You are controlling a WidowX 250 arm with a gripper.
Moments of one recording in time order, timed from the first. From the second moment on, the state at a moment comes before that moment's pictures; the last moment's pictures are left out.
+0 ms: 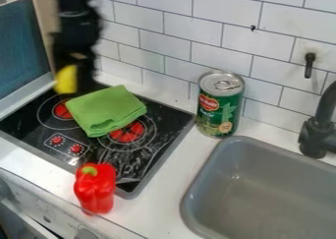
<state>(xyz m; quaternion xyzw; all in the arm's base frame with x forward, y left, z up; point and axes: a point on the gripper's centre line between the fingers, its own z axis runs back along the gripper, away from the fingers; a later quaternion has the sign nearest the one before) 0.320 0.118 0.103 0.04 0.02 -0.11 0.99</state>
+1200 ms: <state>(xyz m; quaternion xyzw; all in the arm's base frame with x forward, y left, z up) 0.285 -0.060 0.072 0.06 0.14 -0.12 0.98</state>
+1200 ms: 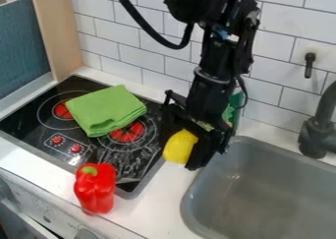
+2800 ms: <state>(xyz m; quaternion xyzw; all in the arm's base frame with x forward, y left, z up) 0.258 -0.044 0.046 -0.02 0.07 -0.11 0.99</state>
